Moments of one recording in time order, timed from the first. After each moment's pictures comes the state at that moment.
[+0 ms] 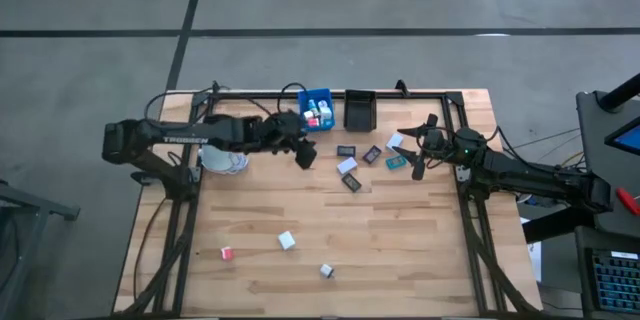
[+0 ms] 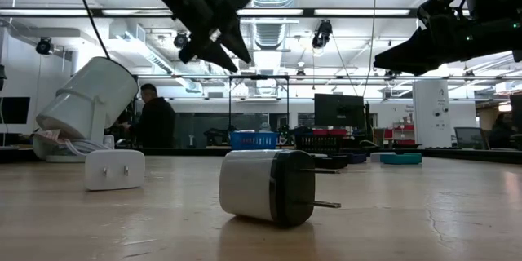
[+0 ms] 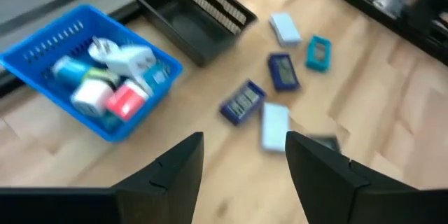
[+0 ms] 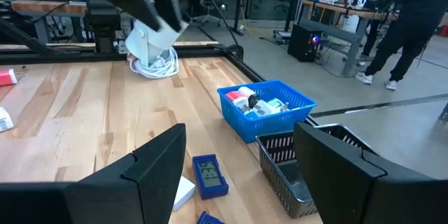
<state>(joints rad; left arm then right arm) 0.17 1.48 1.07 -0.34 -0.24 -0.47 -0.41 0.52 0.13 0.29 -0.05 -0.06</state>
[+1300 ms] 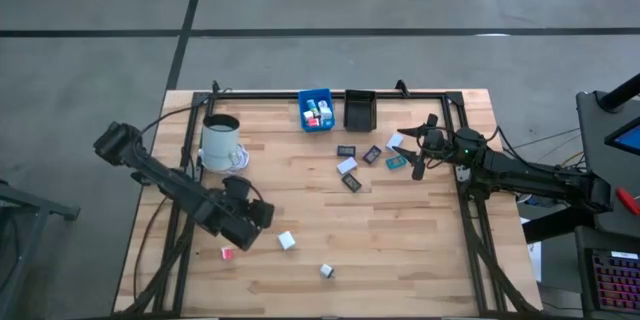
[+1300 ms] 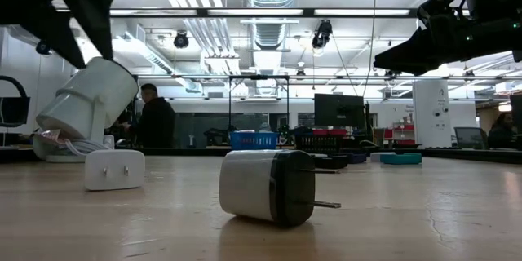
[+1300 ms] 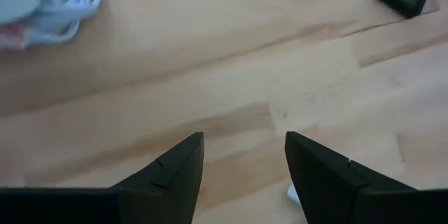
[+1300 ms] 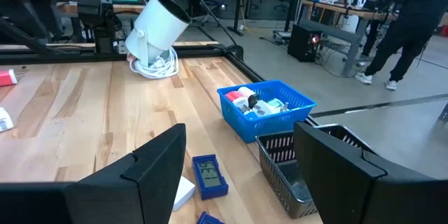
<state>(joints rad) -0.57 1.44 1.08 -1.15 -0.49 -1.86 -0.41 0.52 0.13 0.29 -0.05 -0.06</state>
